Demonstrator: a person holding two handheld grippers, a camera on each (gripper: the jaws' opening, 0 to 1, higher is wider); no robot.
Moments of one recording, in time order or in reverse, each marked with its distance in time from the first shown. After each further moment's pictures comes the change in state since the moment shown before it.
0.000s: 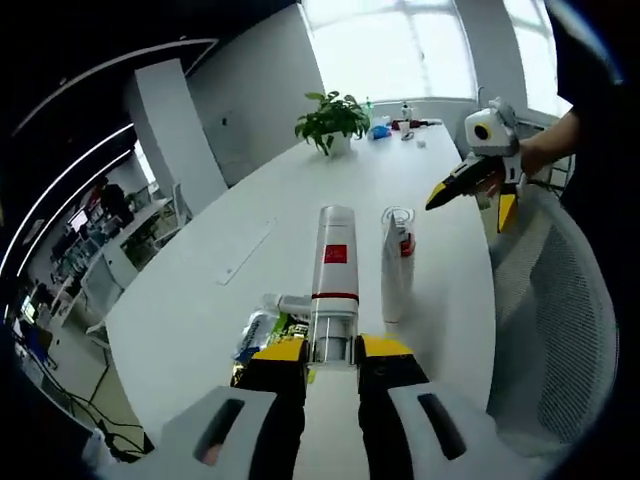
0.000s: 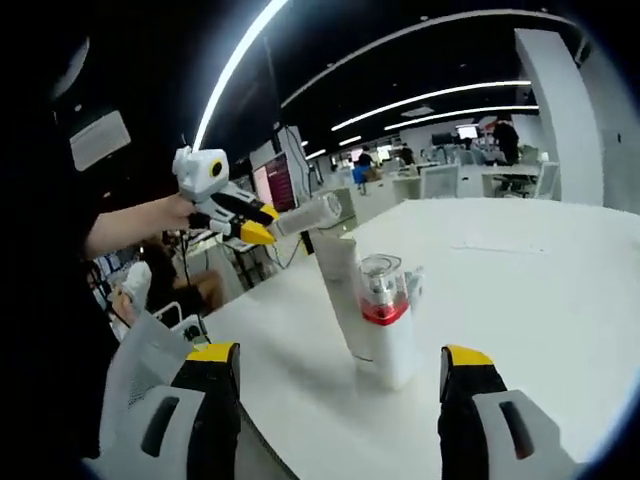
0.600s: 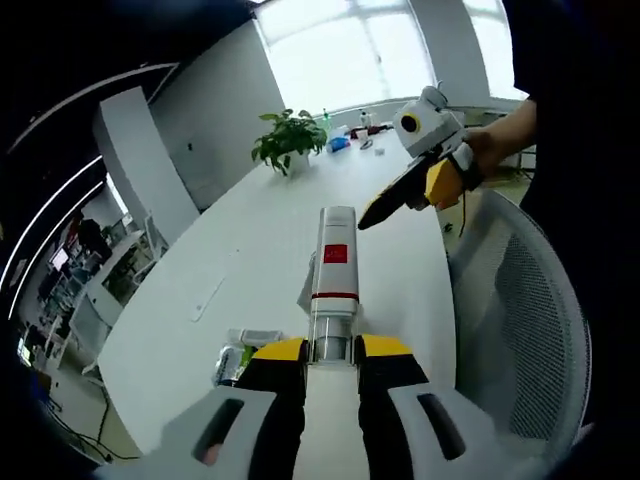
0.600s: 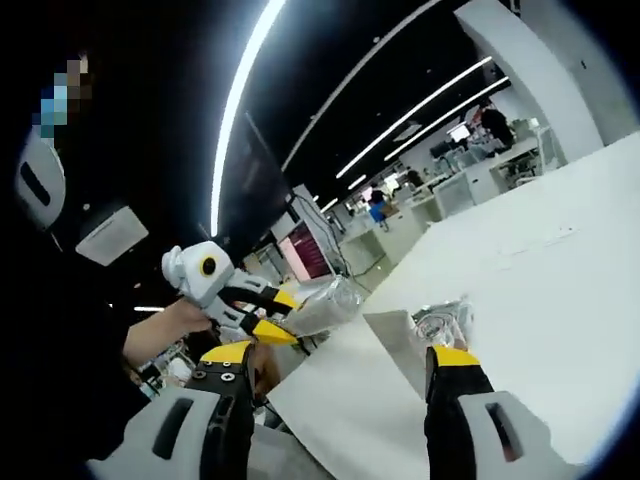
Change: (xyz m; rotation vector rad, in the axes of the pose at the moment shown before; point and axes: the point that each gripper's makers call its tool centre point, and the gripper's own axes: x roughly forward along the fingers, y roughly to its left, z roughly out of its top) left arm -0.001 -0.076 0.046 0.120 -0.045 -0.104; right arm -0.001 0.032 0.057 0.269 -0.199 0.152
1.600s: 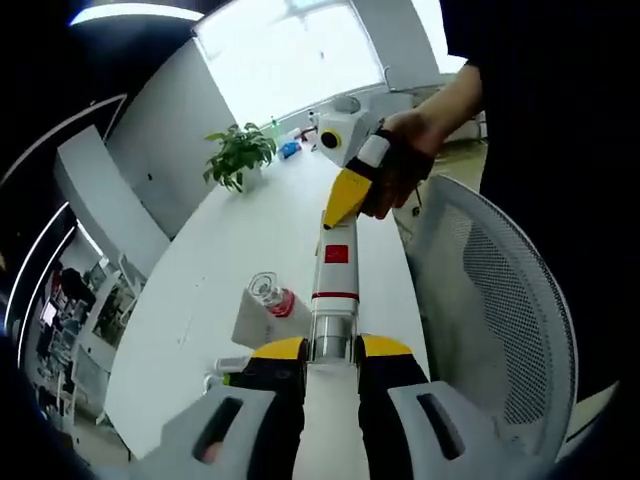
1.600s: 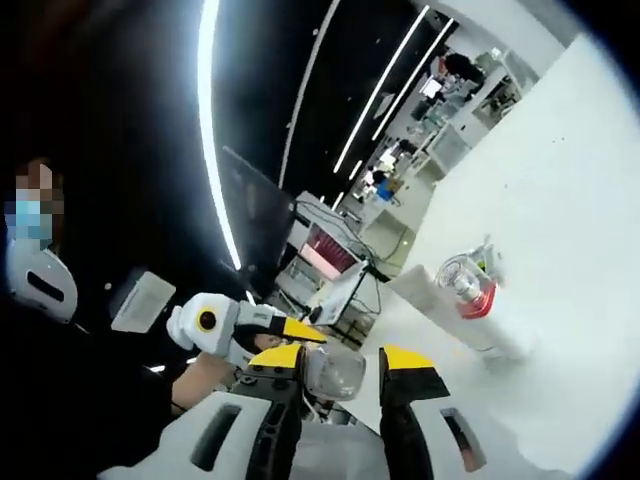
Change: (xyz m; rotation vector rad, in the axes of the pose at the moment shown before) left arm 0.006 -0.054 0.012 0.179 0.004 -0.099; right arm -0.012 0.018 -0.017 0.357 0.041 0.120
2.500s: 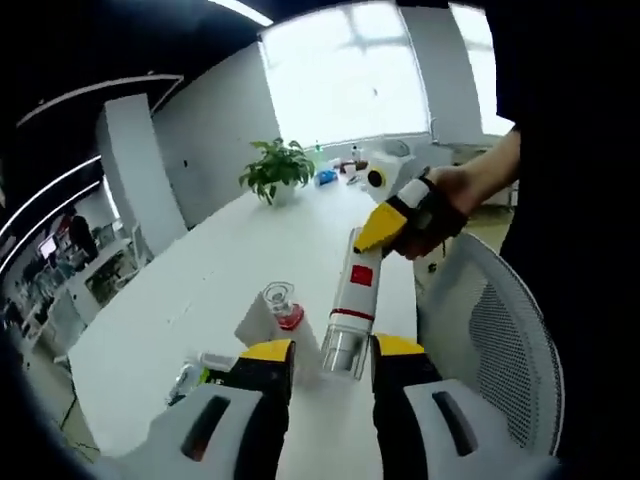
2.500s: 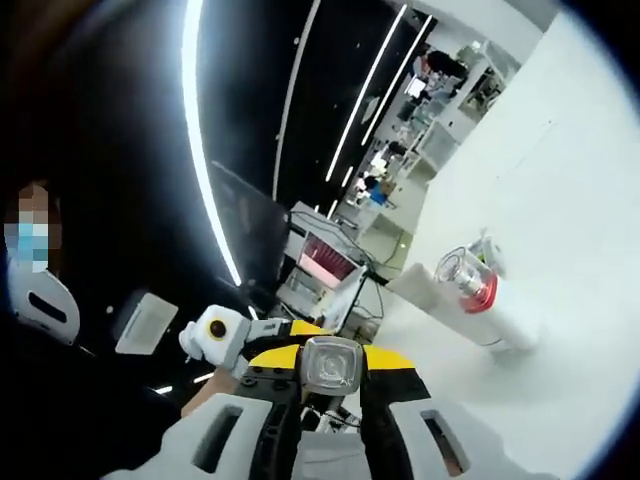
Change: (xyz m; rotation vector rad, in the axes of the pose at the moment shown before) left arm -0.003 0.016 0.003 -0.370 -0.205 0.102; right arm 0.005 0.000 0.006 0.063 -0.064 -0.013
